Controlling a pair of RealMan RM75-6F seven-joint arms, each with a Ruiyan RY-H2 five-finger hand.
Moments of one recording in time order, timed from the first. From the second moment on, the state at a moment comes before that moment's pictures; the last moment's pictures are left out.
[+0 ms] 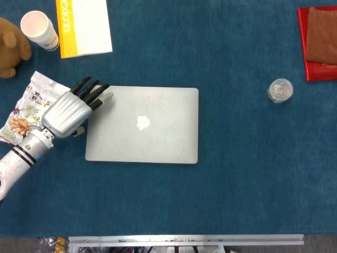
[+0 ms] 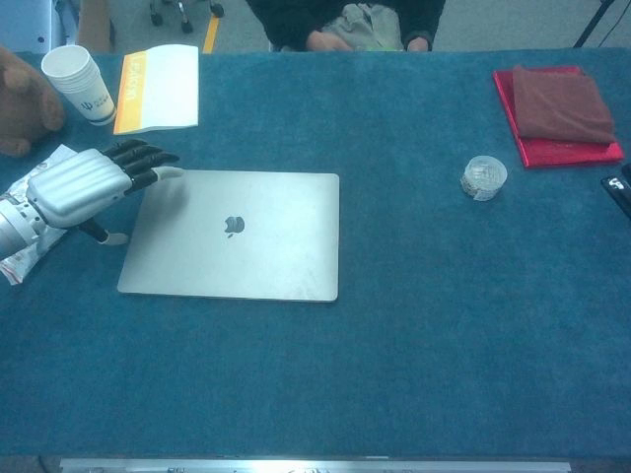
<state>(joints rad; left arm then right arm) -0.56 -1.68 0.19 -0.67 1.76 1.26 -0.23 0.03 -0.95 0.13 -1.86 -1.46 1.59 -0.13</state>
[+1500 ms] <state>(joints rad) -0.68 -1.67 0.13 -0.90 1.78 1.20 -0.07 0.01 -0.93 0.14 -1.82 -1.45 1.61 -0.04</state>
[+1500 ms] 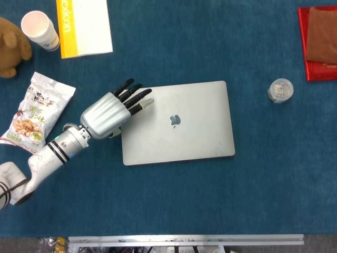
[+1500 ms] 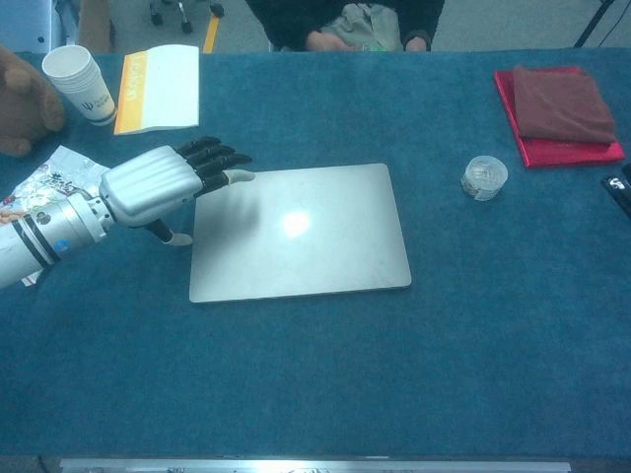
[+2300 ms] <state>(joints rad) -0.56 -1.37 0.06 -1.29 1.61 1.27 0.13 0.03 -0.94 0.14 -1.83 -1.47 1.59 -0.04</state>
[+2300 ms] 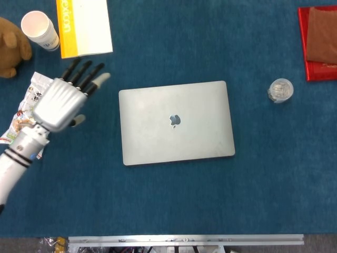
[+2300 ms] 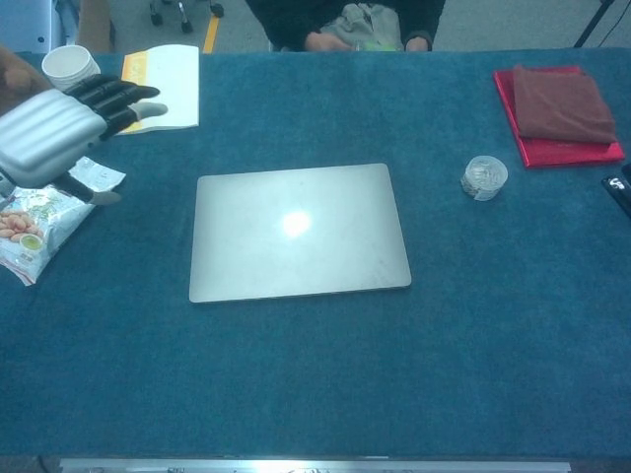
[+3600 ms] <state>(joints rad) -0.19 -1.12 0.03 -1.60 1.45 1.50 0.17 0.26 -1.14 0.06 -1.93 -1.67 1.25 -0.21</state>
